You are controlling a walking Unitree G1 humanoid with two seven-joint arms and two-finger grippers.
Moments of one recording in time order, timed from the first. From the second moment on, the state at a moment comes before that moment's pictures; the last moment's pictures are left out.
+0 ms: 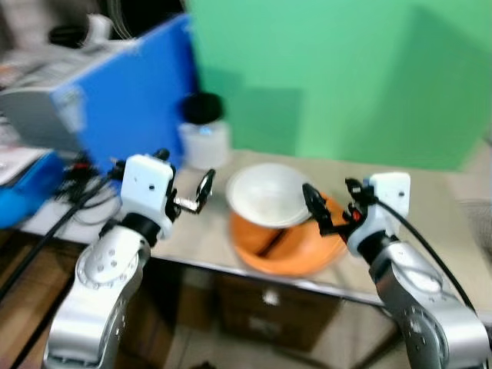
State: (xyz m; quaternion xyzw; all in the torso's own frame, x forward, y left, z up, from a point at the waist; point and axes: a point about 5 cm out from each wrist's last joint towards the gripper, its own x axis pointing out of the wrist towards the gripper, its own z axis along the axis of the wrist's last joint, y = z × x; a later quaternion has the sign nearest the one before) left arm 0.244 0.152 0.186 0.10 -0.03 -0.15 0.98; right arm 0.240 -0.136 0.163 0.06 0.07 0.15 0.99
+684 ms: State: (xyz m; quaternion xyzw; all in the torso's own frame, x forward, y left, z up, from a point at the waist) left arm 0.236 0.130 0.170 0.09 0.03 -0.32 0.94; right arm 0.294 -0.154 0.163 0.20 0.27 0.09 0.94
